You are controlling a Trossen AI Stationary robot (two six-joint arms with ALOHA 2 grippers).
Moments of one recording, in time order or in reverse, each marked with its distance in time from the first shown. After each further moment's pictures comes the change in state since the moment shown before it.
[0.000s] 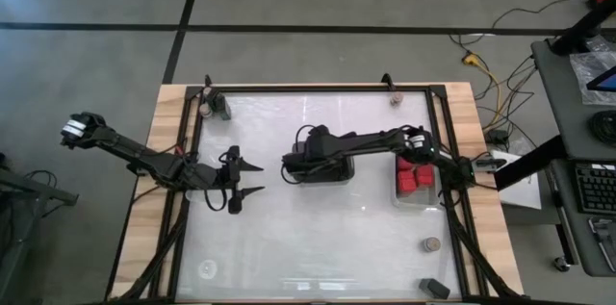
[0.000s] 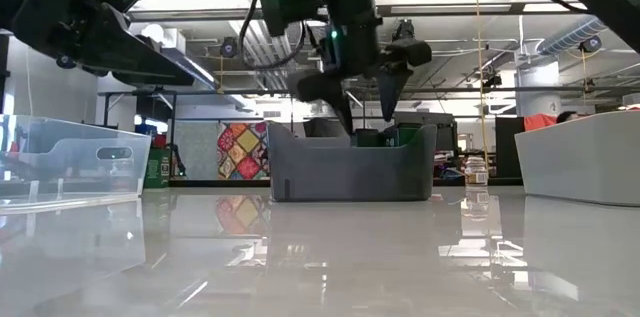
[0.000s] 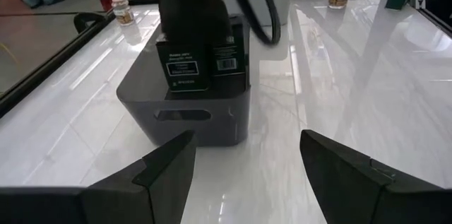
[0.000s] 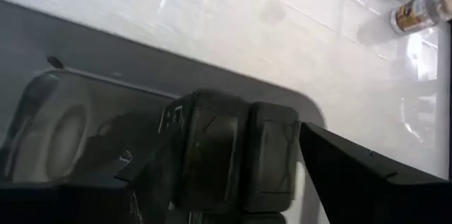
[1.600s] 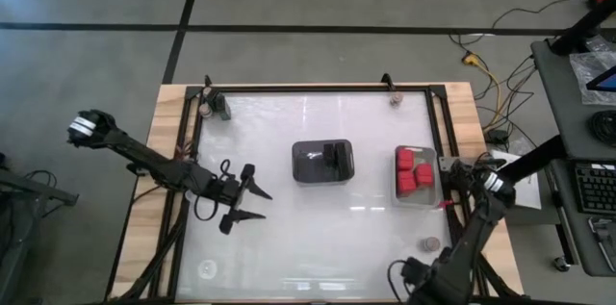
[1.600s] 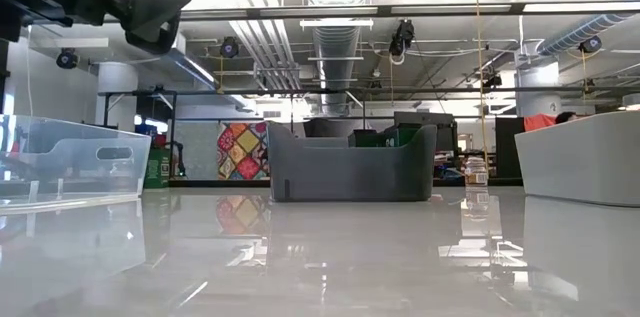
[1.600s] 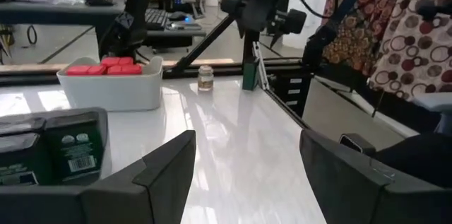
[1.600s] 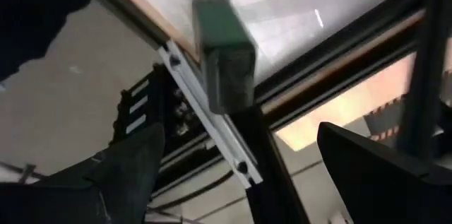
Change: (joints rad) left arm -0.061 0.207 -0.008 0.538 0.353 0.023; right arm 0.930 -0.313 -0.321 0.073 -0.986 0.285
